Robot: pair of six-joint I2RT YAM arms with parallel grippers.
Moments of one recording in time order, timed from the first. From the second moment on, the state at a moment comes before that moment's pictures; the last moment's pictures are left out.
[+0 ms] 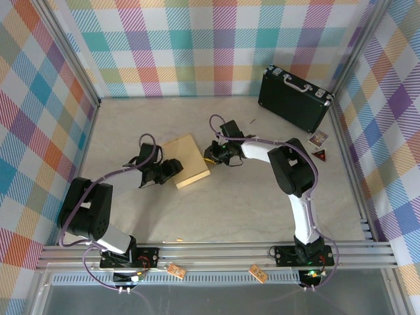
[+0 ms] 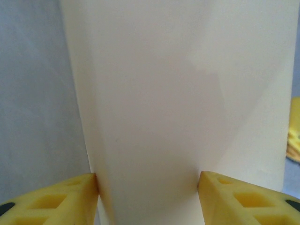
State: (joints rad) left arm -0.27 1.52 0.71 -0.15 0.33 -0.75; right arm 0.57 2.14 1.41 -0.20 -0.57 0.86
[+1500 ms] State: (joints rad) left arm -0.24 1.46 0.81 -0.49 0.24 -0.56; right arm 0.59 1.96 1.30 -0.59 -0.47 0.46
